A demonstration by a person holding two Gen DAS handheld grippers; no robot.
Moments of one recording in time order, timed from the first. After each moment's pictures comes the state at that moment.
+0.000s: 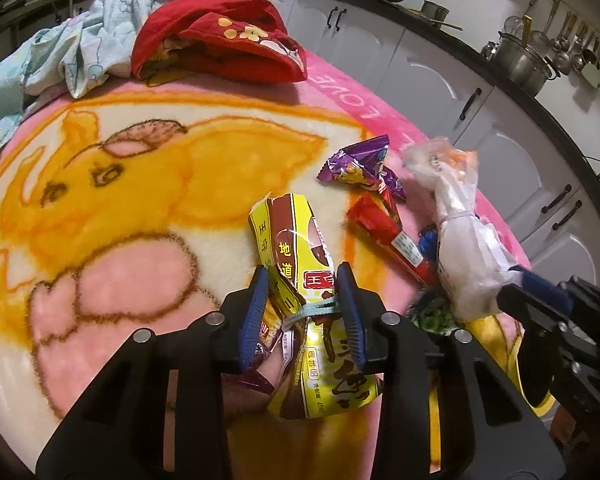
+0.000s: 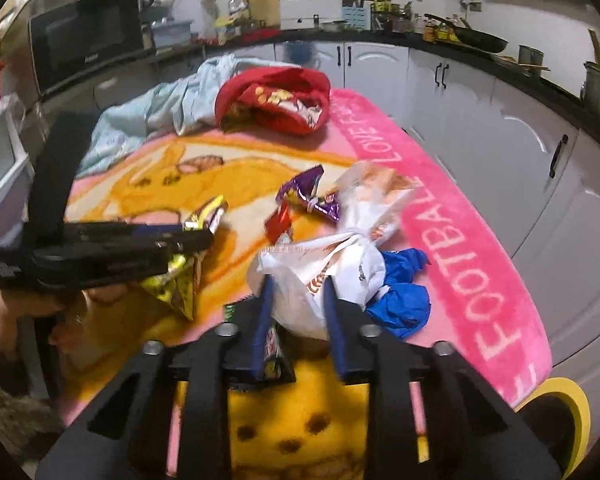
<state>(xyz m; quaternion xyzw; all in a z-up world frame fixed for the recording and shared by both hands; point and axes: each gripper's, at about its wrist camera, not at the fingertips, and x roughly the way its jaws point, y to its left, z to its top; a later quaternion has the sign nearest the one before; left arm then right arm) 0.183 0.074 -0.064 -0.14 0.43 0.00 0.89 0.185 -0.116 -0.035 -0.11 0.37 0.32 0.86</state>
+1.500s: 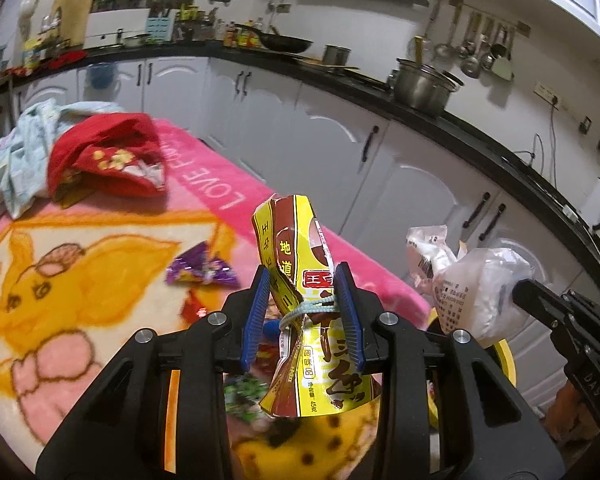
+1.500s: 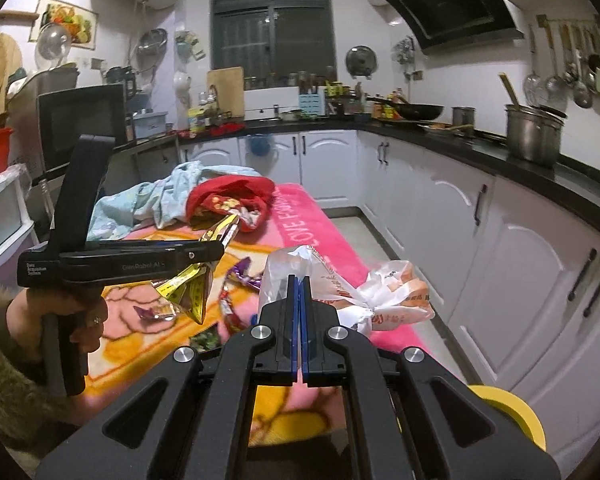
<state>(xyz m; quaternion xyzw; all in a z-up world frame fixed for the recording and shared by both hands) 0.182 -0.036 0.028 -0.09 0.32 -0.10 0.94 0.127 -0.255 0.049 -0.04 0.22 0.26 0.94</state>
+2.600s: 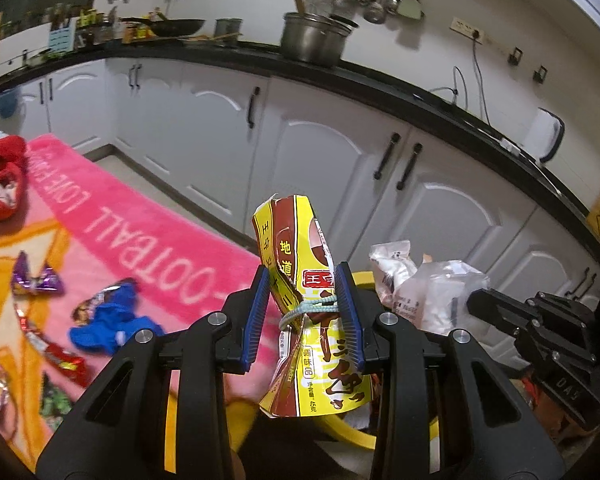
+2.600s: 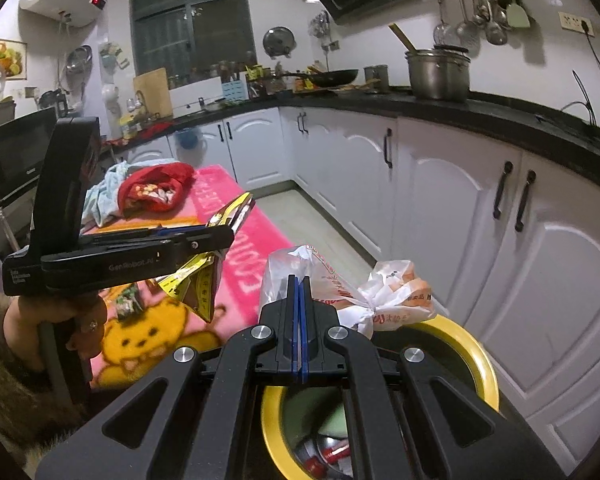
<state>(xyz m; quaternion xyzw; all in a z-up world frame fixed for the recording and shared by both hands) 0.195 -0.195 -0.004 -0.03 0.34 -0.24 0.91 0.096 -0.377 0.007 0.02 0.28 0.16 0.95</state>
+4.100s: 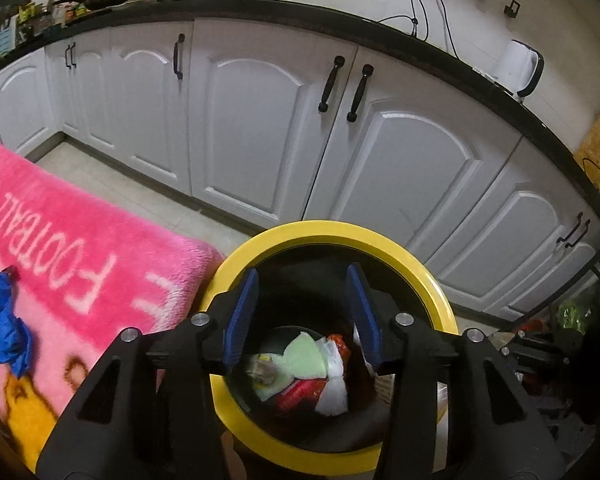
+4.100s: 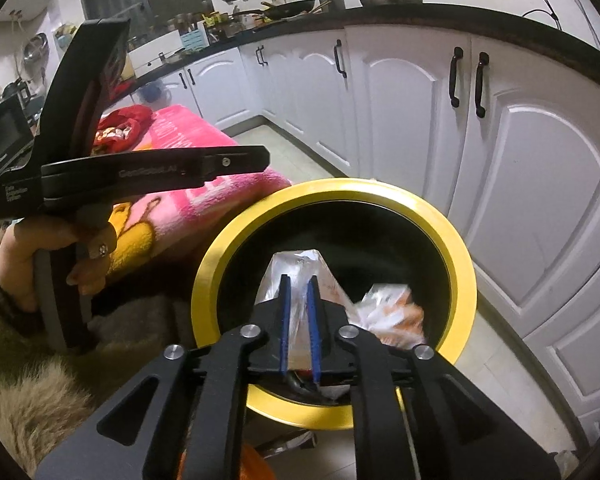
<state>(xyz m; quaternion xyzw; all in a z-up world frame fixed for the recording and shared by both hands) 0.202 -0.291 -0.059 0.02 0.40 -0.31 0.86 0.065 -0.434 -0.072 0.05 0.39 0.12 0.91</state>
